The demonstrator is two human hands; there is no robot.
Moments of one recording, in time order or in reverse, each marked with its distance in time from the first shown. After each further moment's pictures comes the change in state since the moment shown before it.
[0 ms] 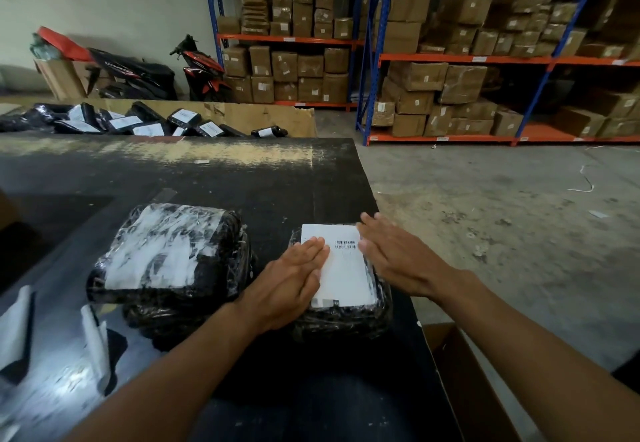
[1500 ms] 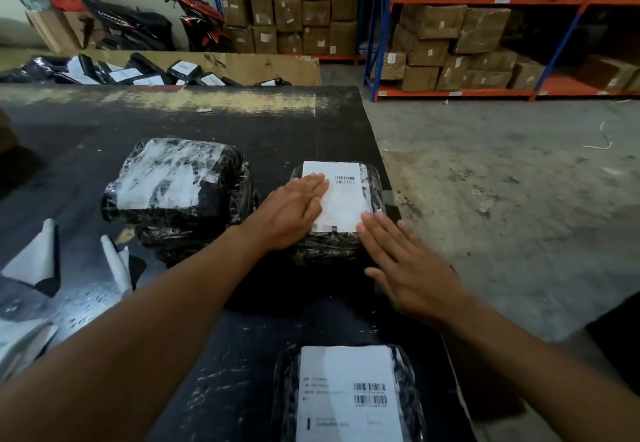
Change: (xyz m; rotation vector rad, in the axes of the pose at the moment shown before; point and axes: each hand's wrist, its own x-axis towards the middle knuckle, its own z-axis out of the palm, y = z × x) left_hand 0.002 0.010 -0.002 0.012 -0.022 -0.110; right_hand -0.095 0.011 0.086 -0.354 0.261 -0.290
